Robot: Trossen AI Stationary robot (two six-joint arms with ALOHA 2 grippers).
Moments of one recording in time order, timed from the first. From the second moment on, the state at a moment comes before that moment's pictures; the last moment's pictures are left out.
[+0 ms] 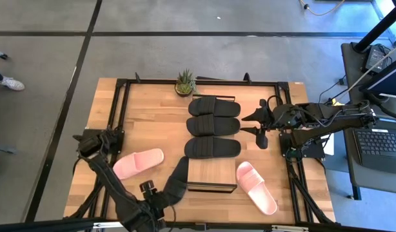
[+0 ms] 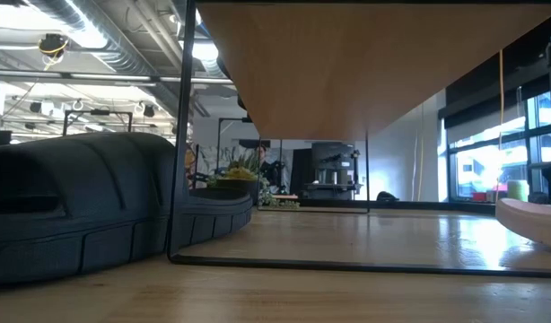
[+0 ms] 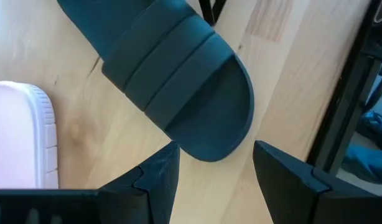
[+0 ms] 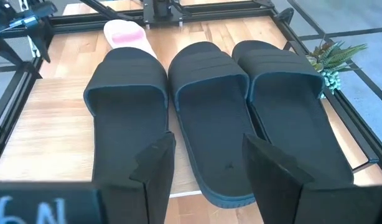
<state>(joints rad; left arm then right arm) -0.91 2.02 1.68 -1.17 -0.45 -1.31 0.14 0.90 0.97 -0.63 0.24 0.17</state>
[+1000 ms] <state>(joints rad) -0.89 2.17 1.67 -1.06 -0.42 -1.01 0.14 0.90 0.97 -0.63 0.24 0.17</state>
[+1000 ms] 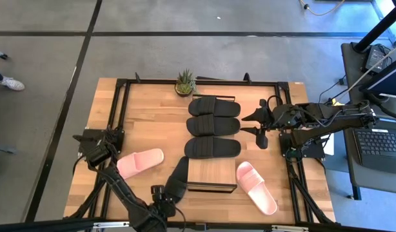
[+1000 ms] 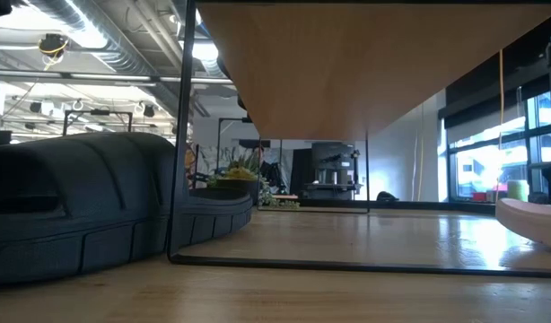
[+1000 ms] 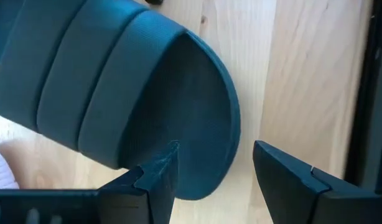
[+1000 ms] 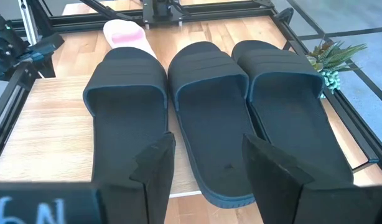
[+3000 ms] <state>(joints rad) -0.88 2.24 1.67 -1.05 -0.40 -0.93 0.14 0.90 0.97 -0.66 0.24 0.12</state>
